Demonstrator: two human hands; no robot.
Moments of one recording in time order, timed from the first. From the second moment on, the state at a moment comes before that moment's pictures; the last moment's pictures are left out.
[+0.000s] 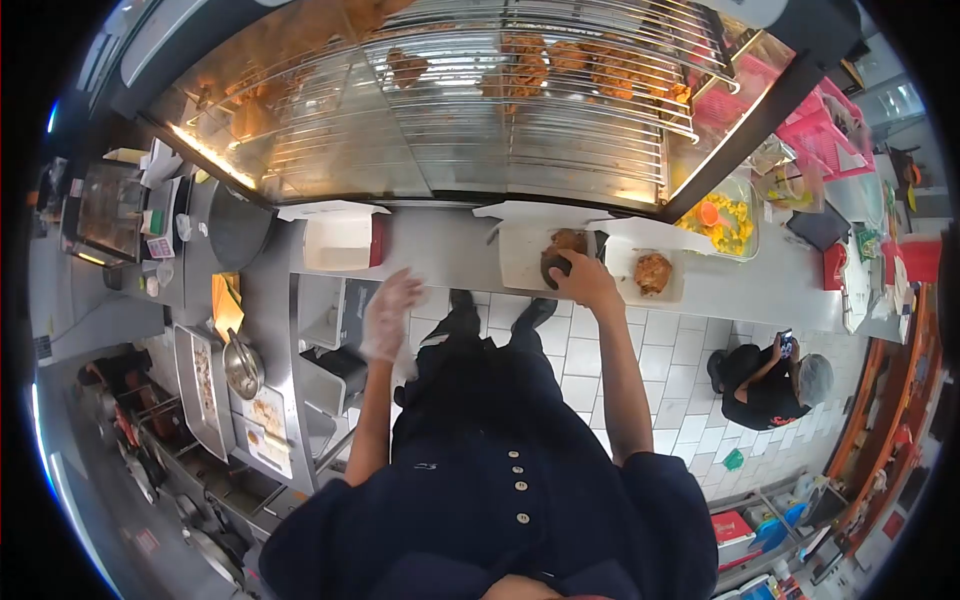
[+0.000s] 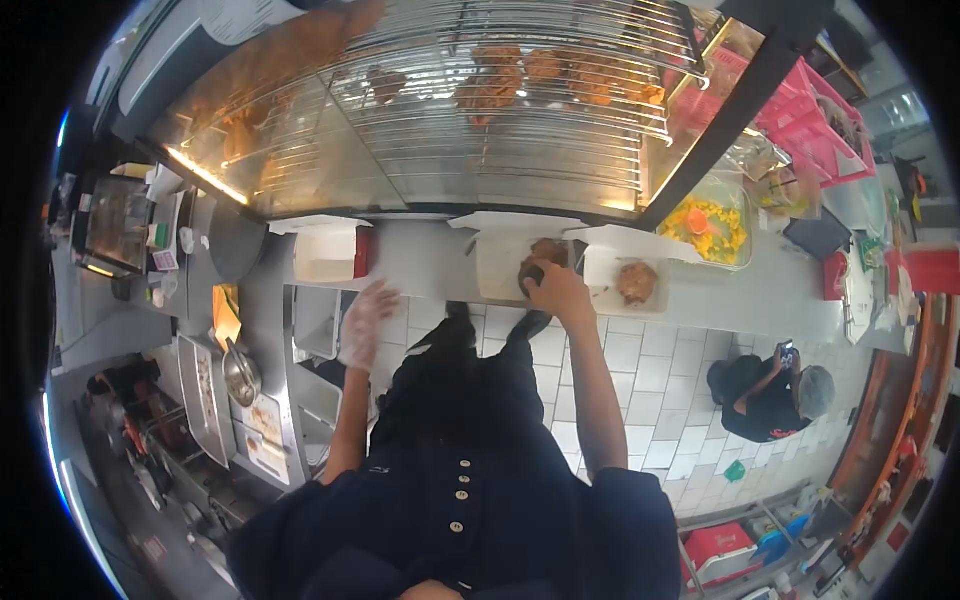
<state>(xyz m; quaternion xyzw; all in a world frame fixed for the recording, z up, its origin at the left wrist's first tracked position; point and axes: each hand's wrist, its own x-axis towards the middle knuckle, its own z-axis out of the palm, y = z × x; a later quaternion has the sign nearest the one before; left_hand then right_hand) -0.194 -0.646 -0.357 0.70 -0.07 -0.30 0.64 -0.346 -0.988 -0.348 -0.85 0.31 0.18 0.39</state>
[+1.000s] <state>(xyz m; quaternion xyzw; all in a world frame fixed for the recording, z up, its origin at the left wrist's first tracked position) 0.095 -0.203 -0.309 0.63 0.02 0.03 0.78 0.166 -0.443 -0.348 -0.96 0.06 0.03 0.28</state>
